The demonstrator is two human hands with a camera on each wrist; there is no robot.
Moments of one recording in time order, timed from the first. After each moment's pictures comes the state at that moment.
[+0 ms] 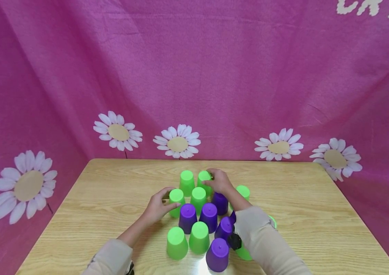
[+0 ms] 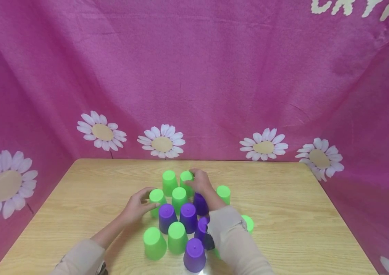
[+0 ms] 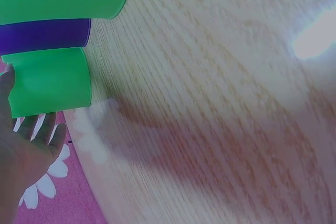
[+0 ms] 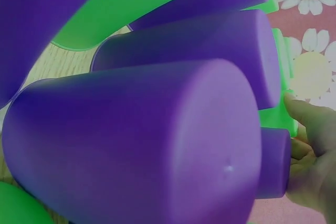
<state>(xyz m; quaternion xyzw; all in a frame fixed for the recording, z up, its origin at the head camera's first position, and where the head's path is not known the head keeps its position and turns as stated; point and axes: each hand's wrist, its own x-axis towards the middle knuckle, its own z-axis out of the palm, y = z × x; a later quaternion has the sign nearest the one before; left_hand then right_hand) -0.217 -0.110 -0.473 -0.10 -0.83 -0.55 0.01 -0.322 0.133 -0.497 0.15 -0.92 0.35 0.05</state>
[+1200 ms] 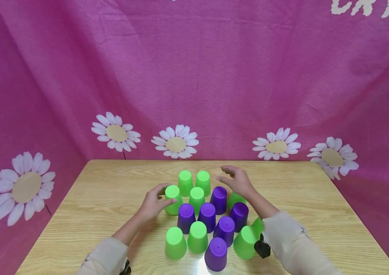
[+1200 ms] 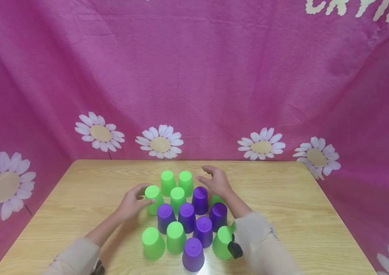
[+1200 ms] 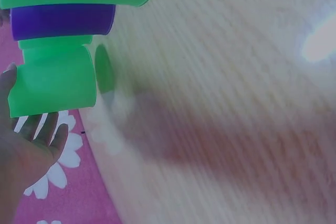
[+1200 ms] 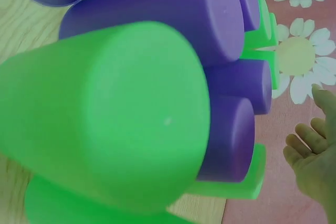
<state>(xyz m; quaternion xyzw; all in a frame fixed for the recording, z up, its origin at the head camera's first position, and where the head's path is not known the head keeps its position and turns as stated) -0.222 -0.117 -0.461 -0.10 -0.84 -0.53 0.00 -0.252 0.170 -0.413 0.12 -0.89 0.44 0.05</state>
